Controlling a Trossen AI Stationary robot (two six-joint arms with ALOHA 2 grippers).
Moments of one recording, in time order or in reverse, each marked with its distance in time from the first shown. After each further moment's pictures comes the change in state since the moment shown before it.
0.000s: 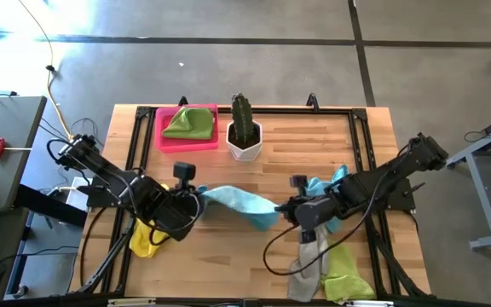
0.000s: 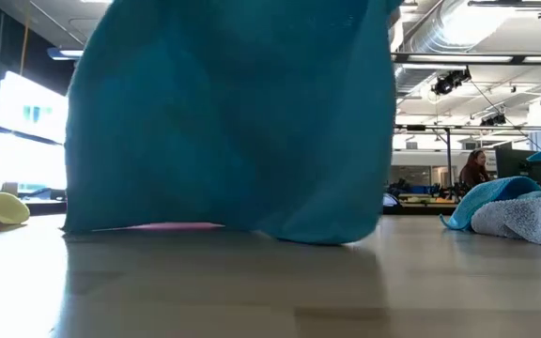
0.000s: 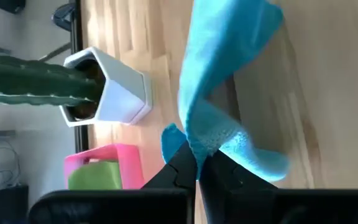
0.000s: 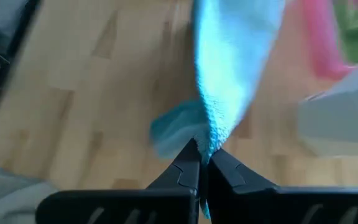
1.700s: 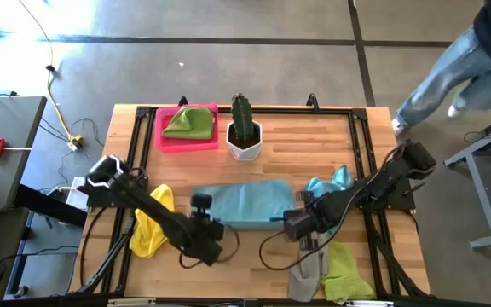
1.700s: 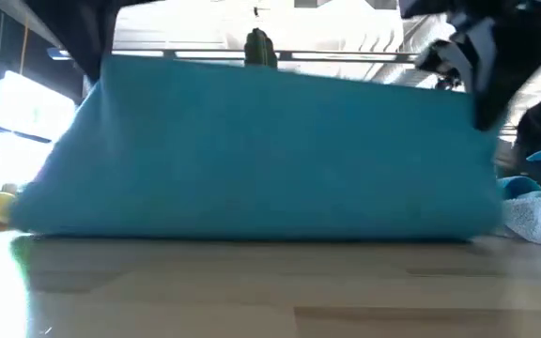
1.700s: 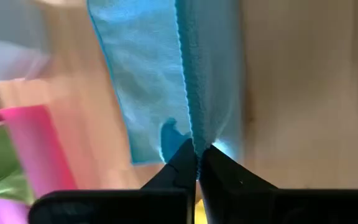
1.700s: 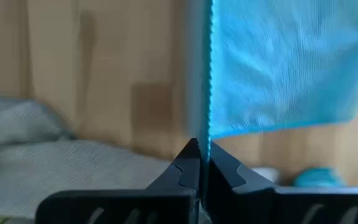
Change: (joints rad) left arm -0.040 0.373 0.000 0.009 0.244 -0.218; right arm 0.022 0.156 -0.207 -0.056 -0.276 0.294
